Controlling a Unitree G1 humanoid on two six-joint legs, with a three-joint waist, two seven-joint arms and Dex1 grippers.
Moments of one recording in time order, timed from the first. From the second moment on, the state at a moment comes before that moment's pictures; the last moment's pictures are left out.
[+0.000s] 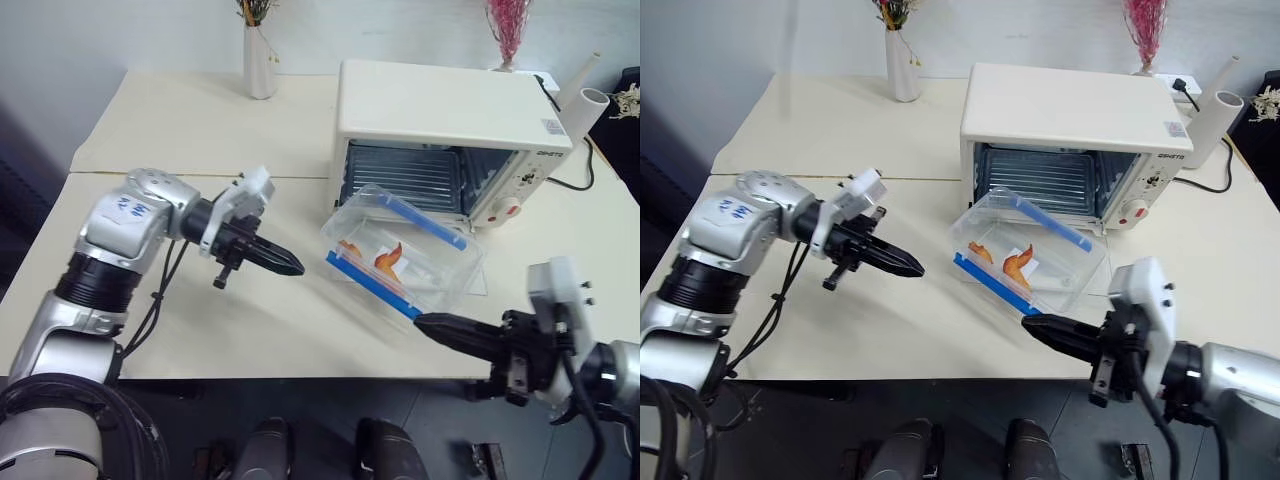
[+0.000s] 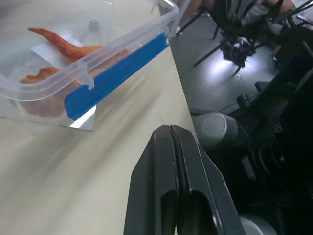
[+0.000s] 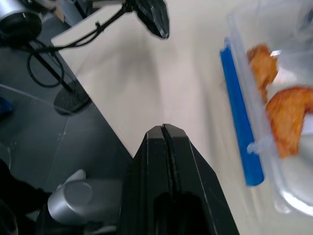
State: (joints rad) left arm -0.96 0.69 -0.35 0.21 -0.40 0.68 -1.50; right arm 0.20 -0.95 -0.41 -0.89 1.31 0.84 0.47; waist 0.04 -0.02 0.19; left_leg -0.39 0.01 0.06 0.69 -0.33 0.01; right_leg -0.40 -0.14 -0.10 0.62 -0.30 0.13
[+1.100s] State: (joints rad) left arm -1.04 0.27 -0.14 0.54 -0.23 0.51 -0.90; right arm -0.36 -0.66 -0.10 -0.21 0.57 0.61 0.48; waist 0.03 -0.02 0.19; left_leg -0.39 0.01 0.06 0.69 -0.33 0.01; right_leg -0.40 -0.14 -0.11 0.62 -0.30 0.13
